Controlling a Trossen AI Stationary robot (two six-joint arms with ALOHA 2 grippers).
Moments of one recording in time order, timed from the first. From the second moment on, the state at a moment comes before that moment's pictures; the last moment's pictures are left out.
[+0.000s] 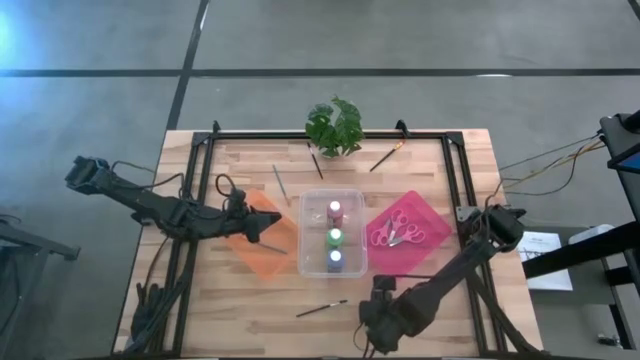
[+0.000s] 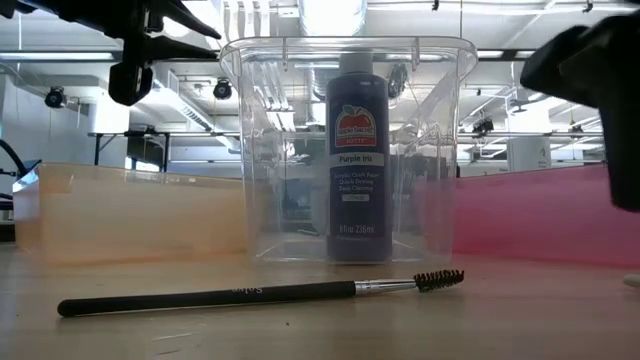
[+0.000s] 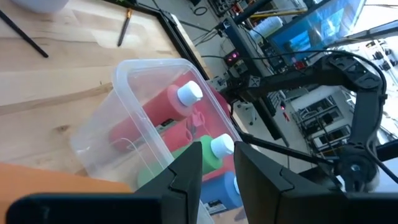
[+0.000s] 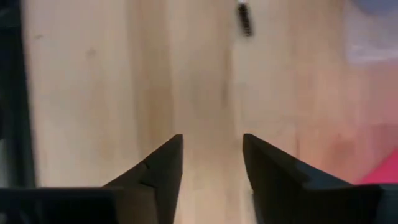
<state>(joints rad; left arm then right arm) -0.36 0.92 0.52 0.10 -0.59 -1.10 0.73 1.97 1.40 -0.77 0.24 0.79</state>
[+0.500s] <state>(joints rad) -0.36 0.92 0.52 0.10 -0.56 -1.07 0.72 1.89 1.20 -0.61 0.26 0.85</state>
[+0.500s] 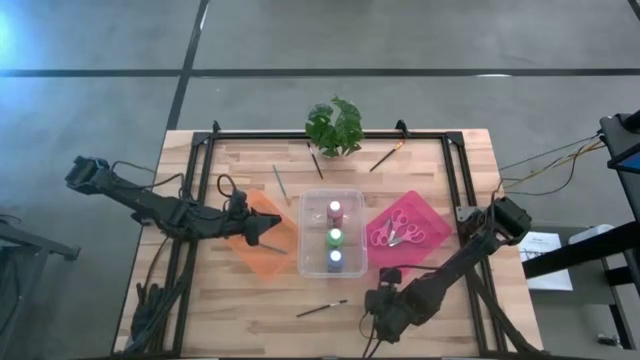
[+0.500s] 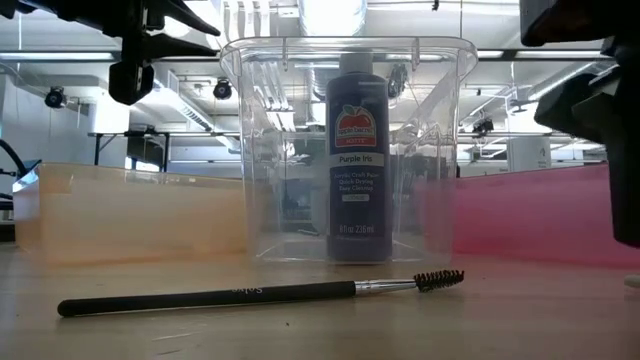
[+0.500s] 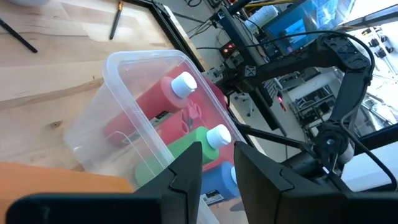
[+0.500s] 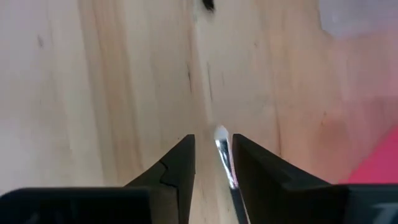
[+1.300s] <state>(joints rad) -0.36 0.92 0.52 0.10 -0.55 -1.08 0.71 1.89 1.08 -0.41 0.26 0.81</state>
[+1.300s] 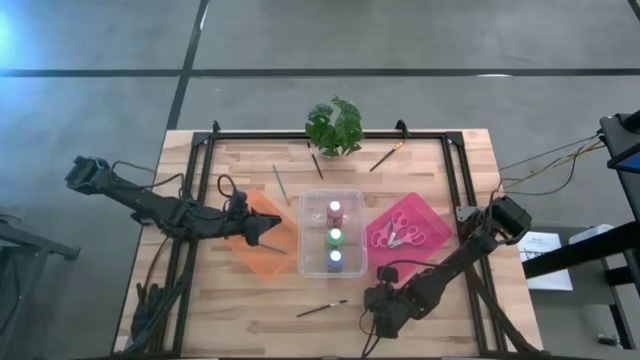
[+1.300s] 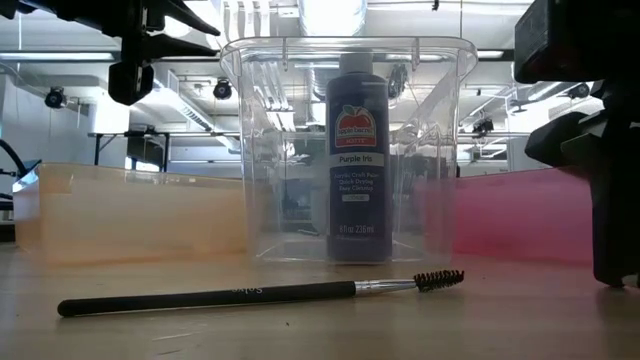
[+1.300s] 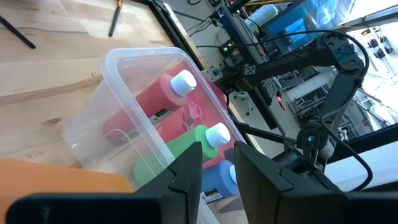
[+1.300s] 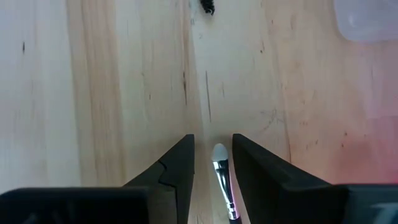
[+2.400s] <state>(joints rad) -0.36 0.92 0.52 0.10 -0.52 -1.08 0.71 1.90 1.23 -0.43 0.22 0.87</state>
